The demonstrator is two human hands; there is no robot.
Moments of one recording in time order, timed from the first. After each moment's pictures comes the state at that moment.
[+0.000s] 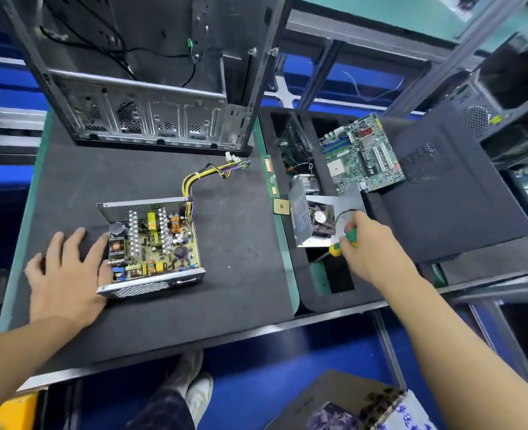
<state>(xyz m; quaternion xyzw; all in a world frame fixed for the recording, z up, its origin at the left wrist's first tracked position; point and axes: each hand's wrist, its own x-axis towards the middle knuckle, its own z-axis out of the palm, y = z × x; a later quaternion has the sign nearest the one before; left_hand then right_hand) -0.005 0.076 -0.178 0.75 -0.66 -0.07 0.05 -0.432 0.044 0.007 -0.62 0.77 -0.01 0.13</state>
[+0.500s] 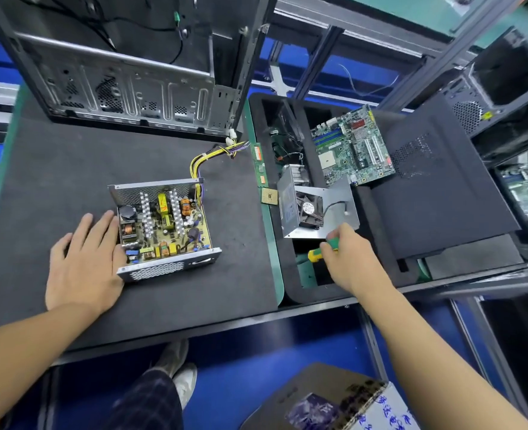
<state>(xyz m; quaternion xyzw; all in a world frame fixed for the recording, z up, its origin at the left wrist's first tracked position) -0.061 0.073 -0.187 0.73 -0.68 -0.07 0.06 -0.443 0.063 -0.027 -0.57 0.80 -0.03 0.18</state>
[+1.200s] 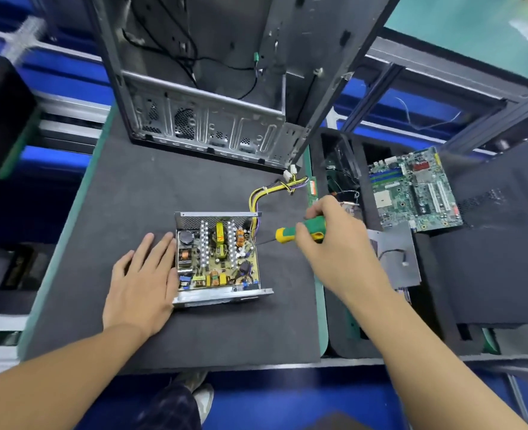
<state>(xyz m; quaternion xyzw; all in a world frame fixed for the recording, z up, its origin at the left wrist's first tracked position) -0.059 0.074 -0.178 0.73 -0.68 -0.08 0.04 -0.315 -0.002 0.003 -0.70 0.66 -0.18 0.22</state>
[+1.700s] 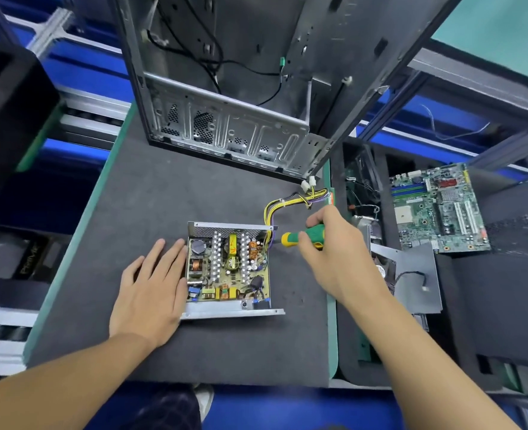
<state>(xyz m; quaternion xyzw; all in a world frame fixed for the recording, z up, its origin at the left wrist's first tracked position) -0.056 0.073 -0.189 0.73 -0.67 -0.09 0.04 -0.306 -0.036 -0.024 -0.72 0.63 -0.14 0.25</state>
